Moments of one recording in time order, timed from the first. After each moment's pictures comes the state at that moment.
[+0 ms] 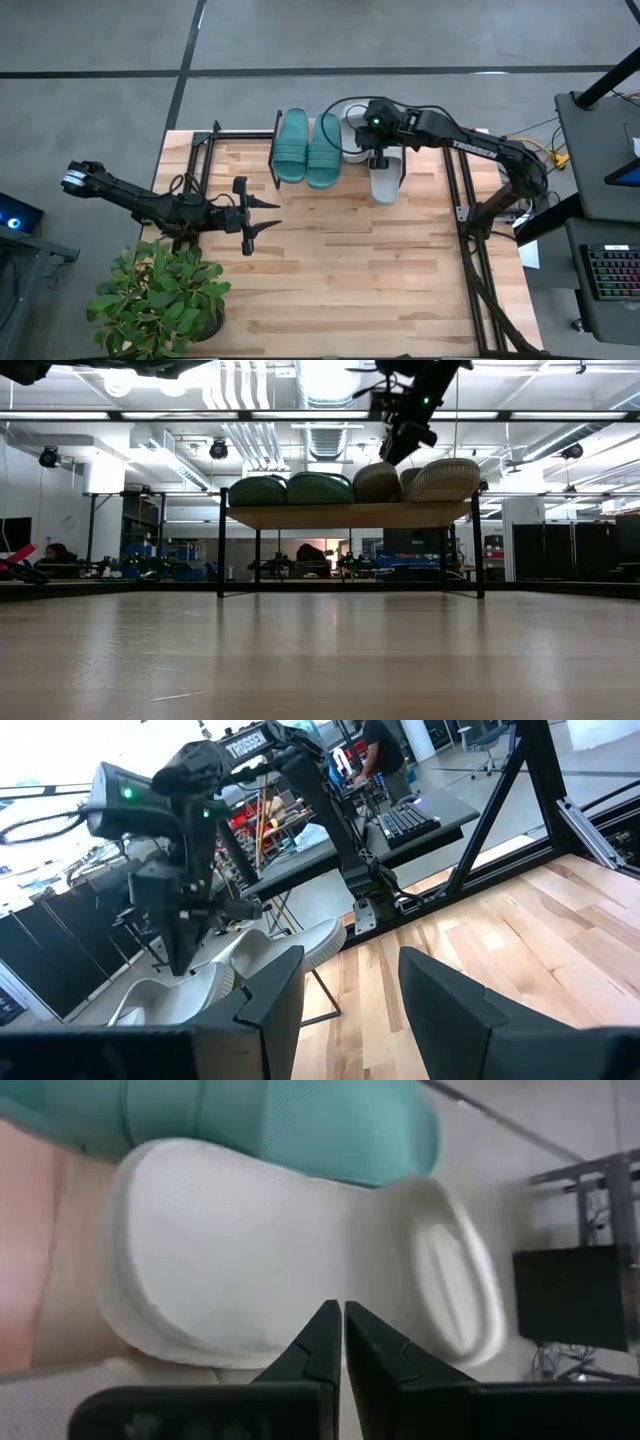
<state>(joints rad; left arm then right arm) -0.29 0.81 0.48 0.40 -0.38 0.49 -0.43 1.55 1.48 -0.81 0.25 -0.66</state>
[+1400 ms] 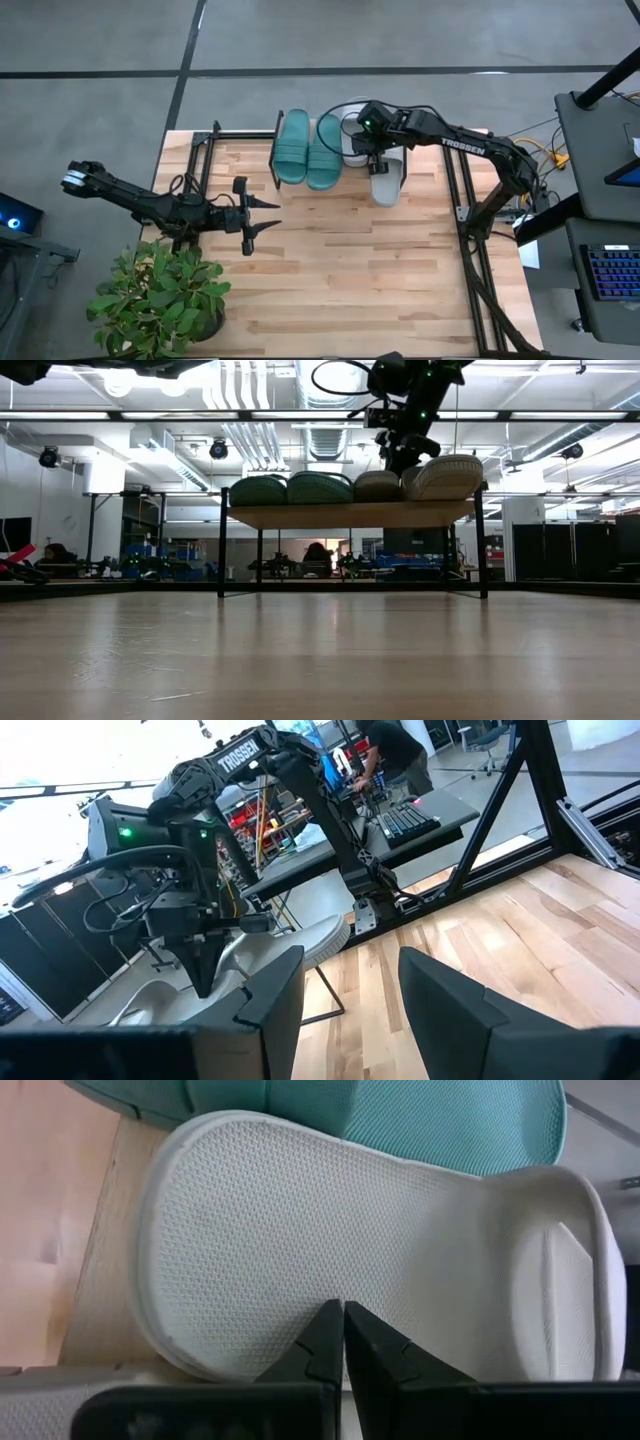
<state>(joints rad) -0.29 0.81 0.48 0.40 -0.38 0.49 -0.45 1.64 1.49 -0.88 0.13 -0.69</state>
